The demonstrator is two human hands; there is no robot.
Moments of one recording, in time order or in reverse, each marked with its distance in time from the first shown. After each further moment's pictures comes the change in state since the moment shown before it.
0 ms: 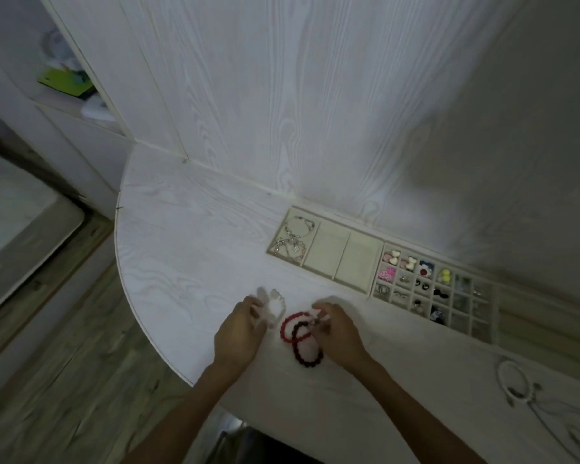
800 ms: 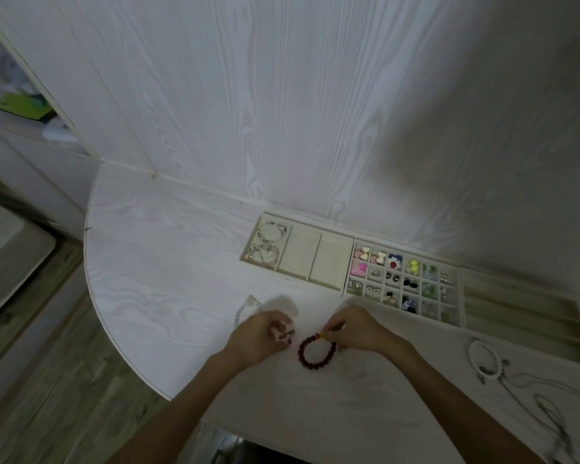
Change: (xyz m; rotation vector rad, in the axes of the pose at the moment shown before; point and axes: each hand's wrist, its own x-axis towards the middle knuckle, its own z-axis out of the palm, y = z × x) left_hand 0.001 0.055 0.013 0.013 -0.449 0.190; right_hand -0.017 0.017 -0.085 0.030 -0.290 0.103
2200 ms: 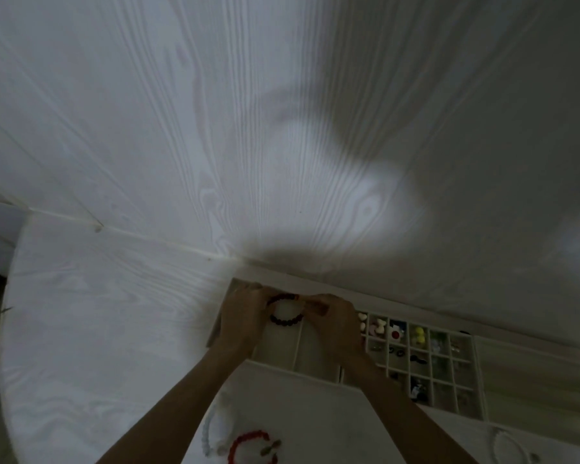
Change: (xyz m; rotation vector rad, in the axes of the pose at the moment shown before) left_hand 0.165 0.048 -0.075 0.344 0.459 0.240; right_hand 0.138 -0.031 -0.055 0.110 0.699 -0.100
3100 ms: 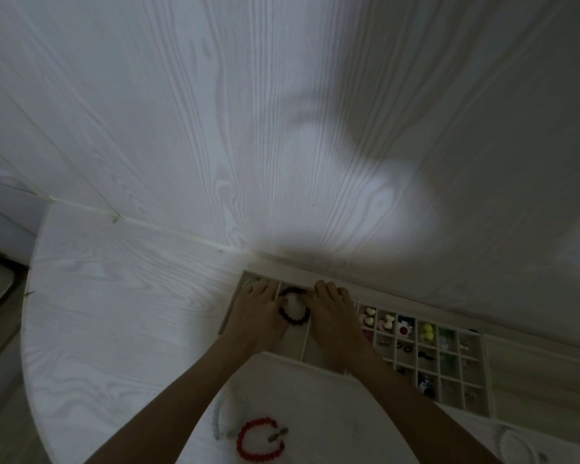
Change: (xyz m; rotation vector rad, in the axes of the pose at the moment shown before) left_hand -0.018 0.003 -0.018 0.332 -0.269 0.225; right_hand -0.011 -0.022 -0.001 -0.880 -0.086 -0.488
